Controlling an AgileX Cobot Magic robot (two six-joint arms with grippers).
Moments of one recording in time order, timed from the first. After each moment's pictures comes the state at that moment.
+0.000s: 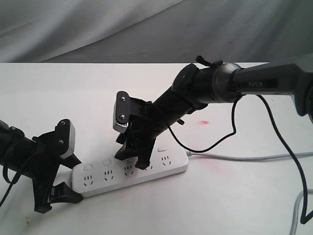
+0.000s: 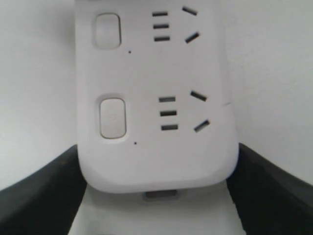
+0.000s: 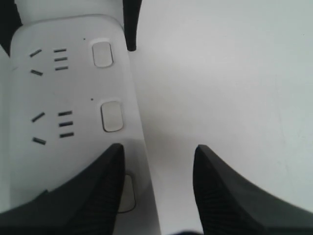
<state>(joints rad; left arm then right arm) 0.04 1.84 -0.72 -0.99 0.65 2.09 0.44 2.23 -1.48 0.93 0.74 -1.74</state>
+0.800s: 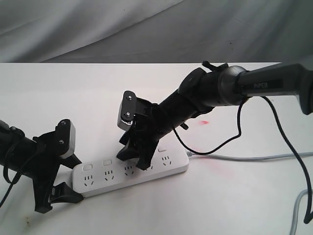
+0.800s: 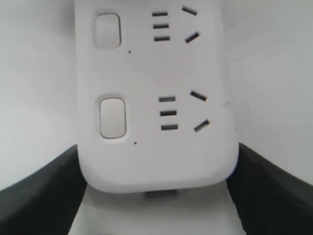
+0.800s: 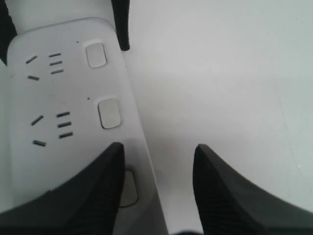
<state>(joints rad) 0.03 1.84 -0.72 -0.99 0.65 2.09 0.41 2.24 -1.43 1.00 0.73 -1.75</state>
